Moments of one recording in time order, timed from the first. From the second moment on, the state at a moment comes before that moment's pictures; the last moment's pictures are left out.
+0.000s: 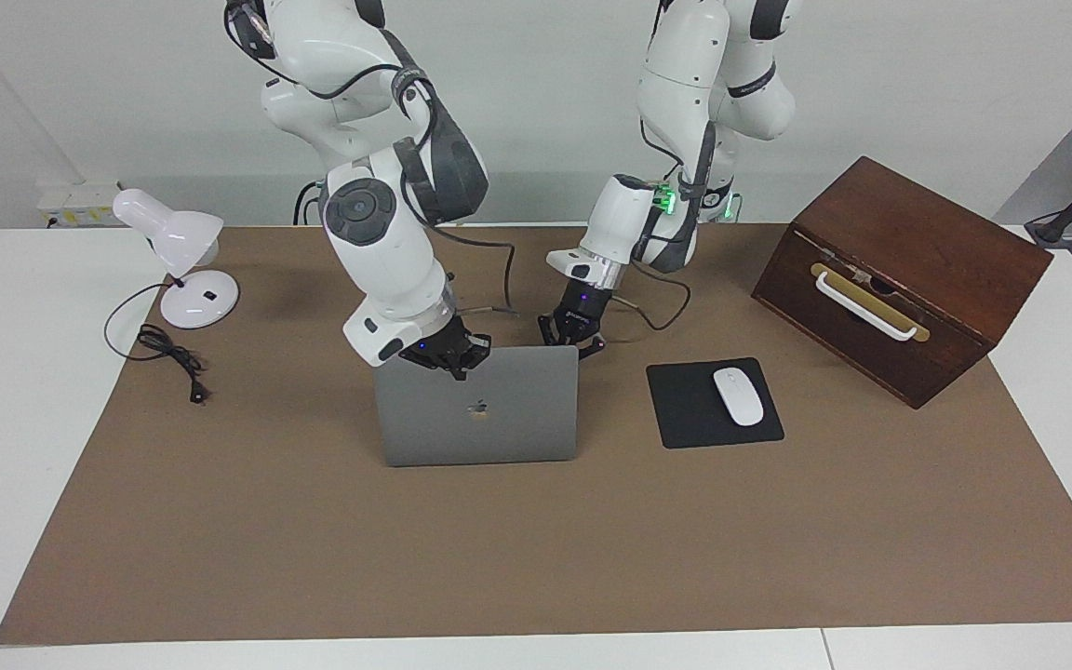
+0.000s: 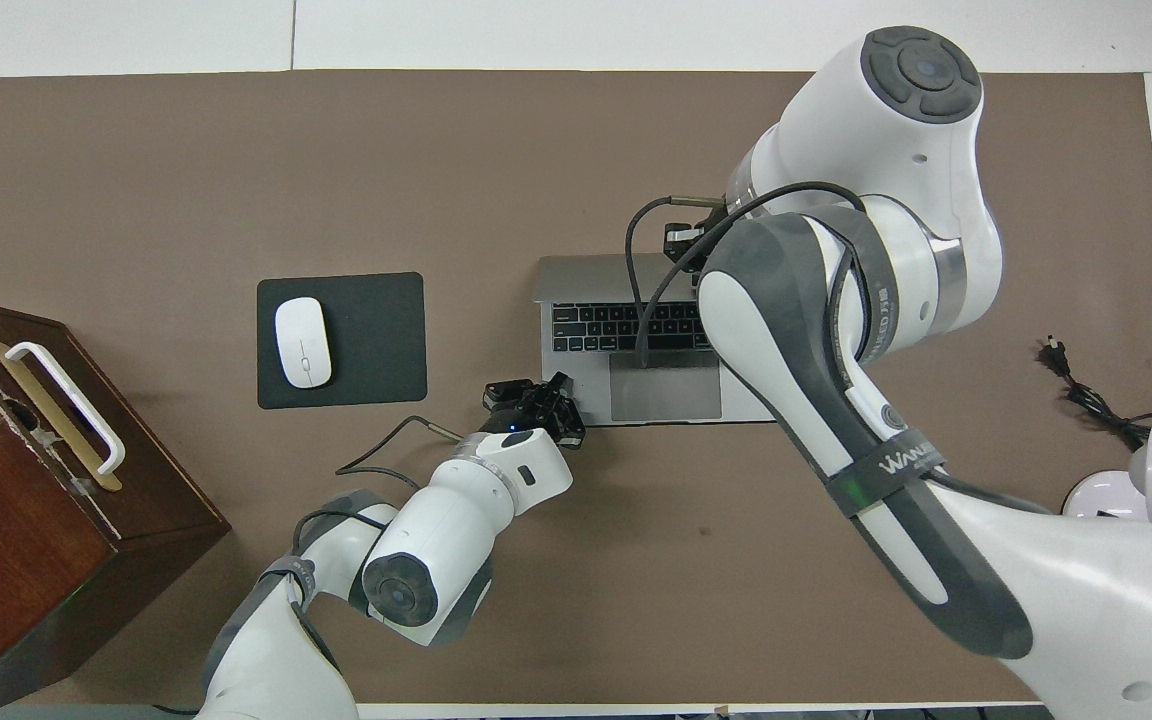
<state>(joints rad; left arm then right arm) -0.81 0.32 0.05 -2.42 -0.18 3.50 -0.07 0.35 0.40 -0.02 -1.47 0.21 1.85 0.41</state>
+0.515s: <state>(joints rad) -0.81 0.33 0.05 -2.43 -0.18 3.50 0.00 0.35 0.40 -0.01 -1.56 0.24 1.85 0.47</state>
